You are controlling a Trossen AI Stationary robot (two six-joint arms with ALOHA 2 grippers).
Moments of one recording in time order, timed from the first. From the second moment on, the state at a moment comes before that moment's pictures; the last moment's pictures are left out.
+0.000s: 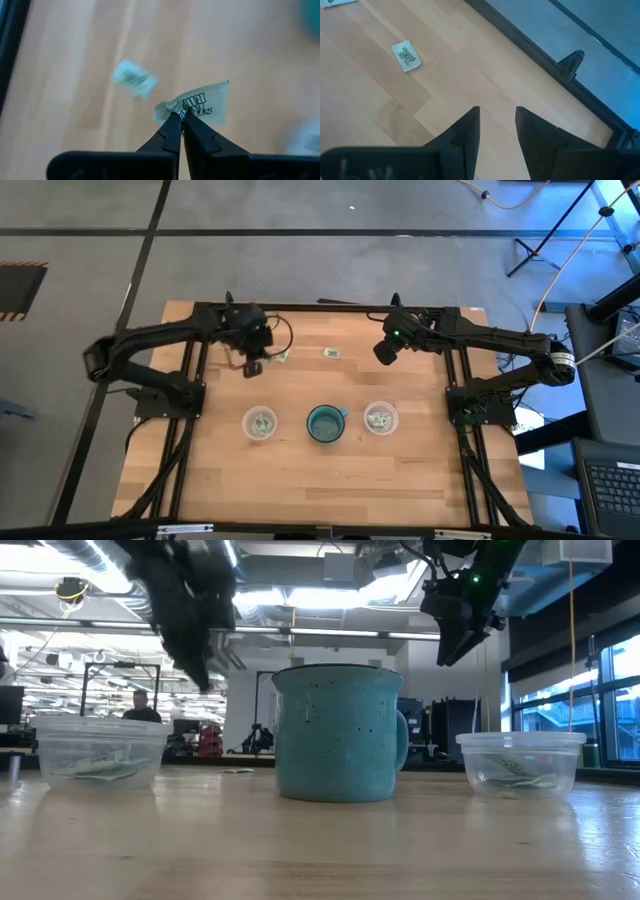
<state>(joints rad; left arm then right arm) 0.51 1.26 0.93 -0.79 0.14 0.27 -0.30 1.28 1.11 -0.87 0.45 0.38</state>
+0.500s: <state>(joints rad) 0.01 1.09 0.90 -0.86 0.15 0.01 -0.30 1.28 1.11 -0.87 0.45 0.38</state>
